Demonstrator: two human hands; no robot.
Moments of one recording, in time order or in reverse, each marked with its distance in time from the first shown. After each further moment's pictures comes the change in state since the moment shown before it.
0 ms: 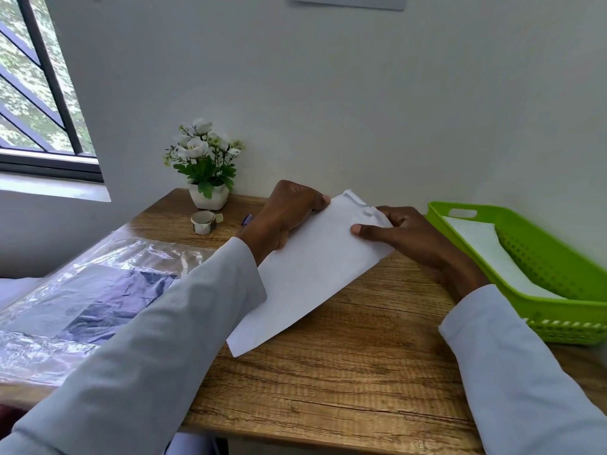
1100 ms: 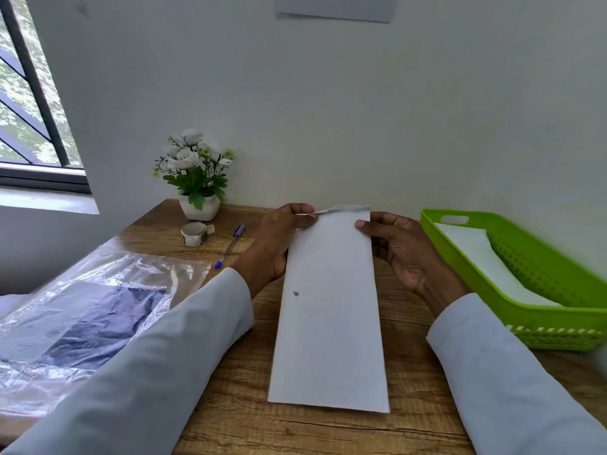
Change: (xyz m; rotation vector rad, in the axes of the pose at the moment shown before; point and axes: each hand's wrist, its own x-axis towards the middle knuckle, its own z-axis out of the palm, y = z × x) left_hand 0.017 -0.038 0.005 -0.450 -0.124 -0.048; right_hand 0.016 0.012 0.013 0.674 0.147 0.076
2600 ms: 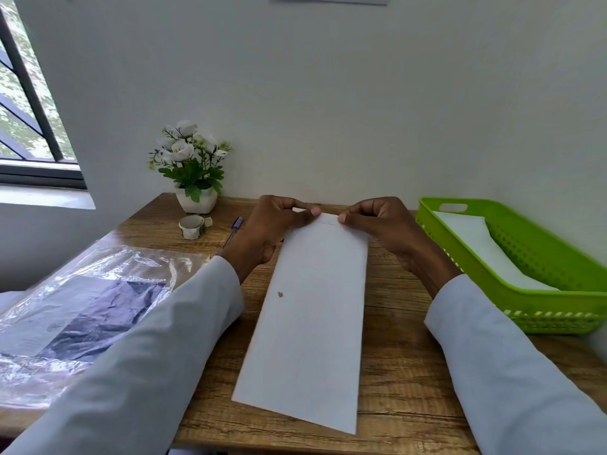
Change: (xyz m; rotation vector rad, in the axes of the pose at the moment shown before) left_hand 0.002 0.005 -0.010 0.377 -0.008 0.150; right_hand 0.009 -0.002 0.005 -0.534 -0.068 -0.175
